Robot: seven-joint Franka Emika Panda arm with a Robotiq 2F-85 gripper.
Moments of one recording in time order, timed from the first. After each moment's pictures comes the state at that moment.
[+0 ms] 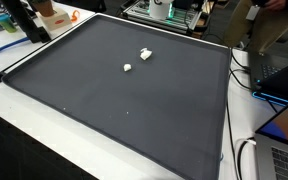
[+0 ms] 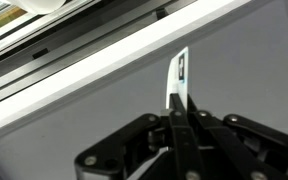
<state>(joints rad) 0.19 -0.58 0.17 -2.60 0.19 1.88 0.70</state>
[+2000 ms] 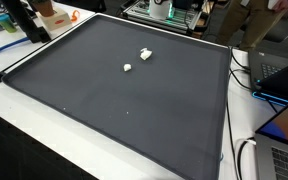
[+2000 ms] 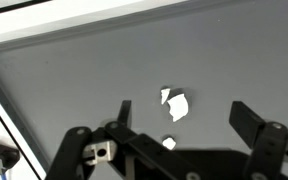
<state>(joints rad) 0.11 -0.73 0.34 -2.75 0.06 2.10 0.53</state>
